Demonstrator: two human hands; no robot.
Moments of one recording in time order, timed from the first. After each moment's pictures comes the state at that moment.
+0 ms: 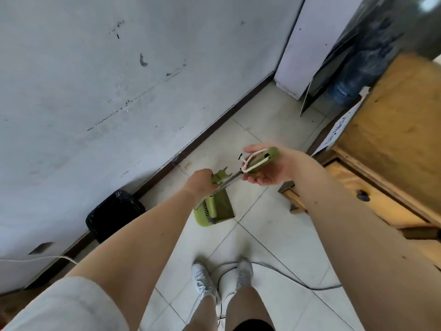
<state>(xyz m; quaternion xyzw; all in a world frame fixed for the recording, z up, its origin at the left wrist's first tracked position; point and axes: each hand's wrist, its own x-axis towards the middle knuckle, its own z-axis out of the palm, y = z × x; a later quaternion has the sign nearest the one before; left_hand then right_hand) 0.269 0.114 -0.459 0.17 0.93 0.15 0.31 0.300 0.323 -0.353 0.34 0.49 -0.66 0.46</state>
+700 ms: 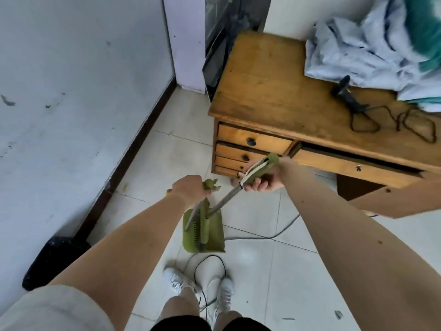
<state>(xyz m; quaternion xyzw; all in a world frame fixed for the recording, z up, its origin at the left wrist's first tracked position) 0.484 0.266 -0.386 0.39 0.88 0.00 0.29 0.613 0.458 -0.322 0.44 0.42 -0.71 0.35</state>
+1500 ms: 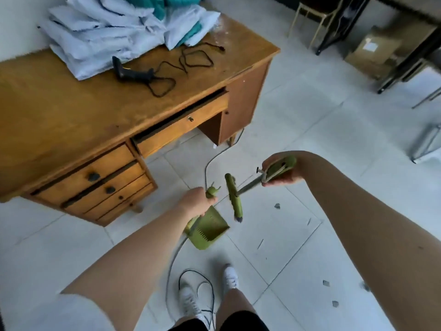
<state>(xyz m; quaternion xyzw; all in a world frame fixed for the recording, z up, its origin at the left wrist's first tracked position) 0.769 0.423 -0.388 0.67 0.60 -0.06 0.44 1.020 0.437 -0.279 0.73 0.23 -0.63 -0.14</state>
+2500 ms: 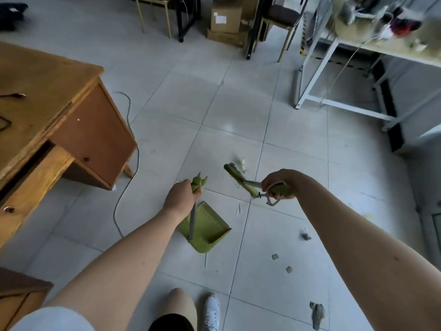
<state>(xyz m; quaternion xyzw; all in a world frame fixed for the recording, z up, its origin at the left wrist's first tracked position) 1.188 0.455 -0.384 0.84 0.42 -0.01 0.33 1.412 0.296 -0.301 0.81 0.02 -0.54 -0.23</state>
